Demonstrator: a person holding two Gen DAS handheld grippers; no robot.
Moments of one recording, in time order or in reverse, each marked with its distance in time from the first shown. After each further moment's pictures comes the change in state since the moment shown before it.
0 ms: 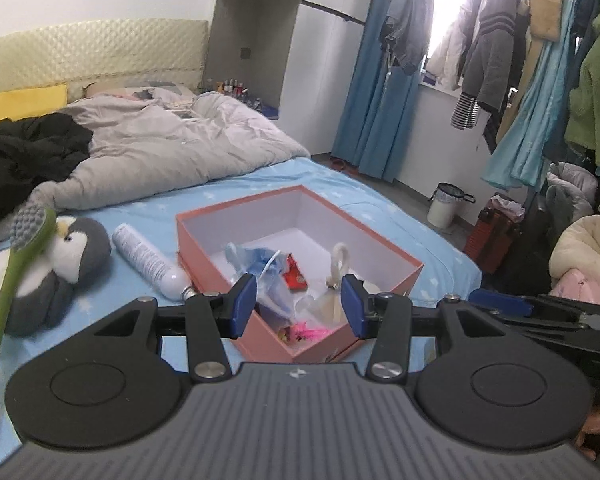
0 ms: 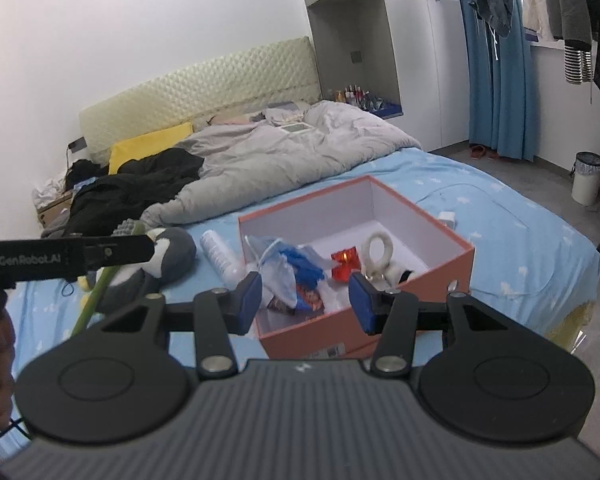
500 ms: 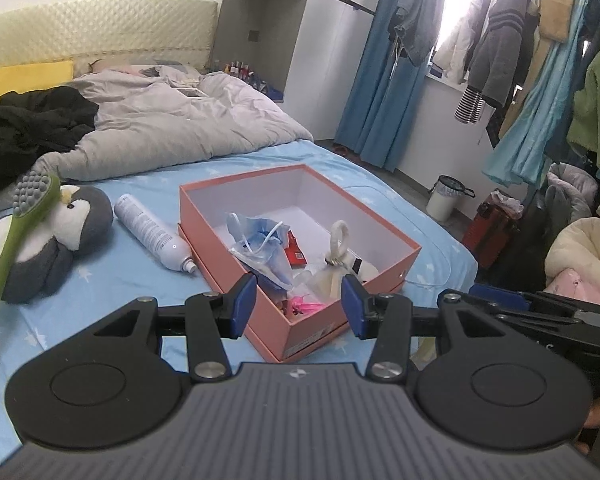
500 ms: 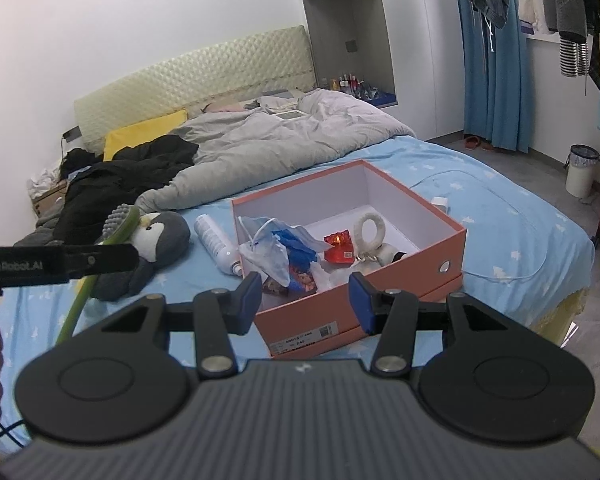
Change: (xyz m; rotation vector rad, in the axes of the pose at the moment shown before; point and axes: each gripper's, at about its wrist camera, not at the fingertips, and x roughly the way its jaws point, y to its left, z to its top) left arm -0.006 0.009 -0.013 -0.052 0.040 -0.013; right arm -0.003 -0.003 -0.011 0.002 0.027 -0.013
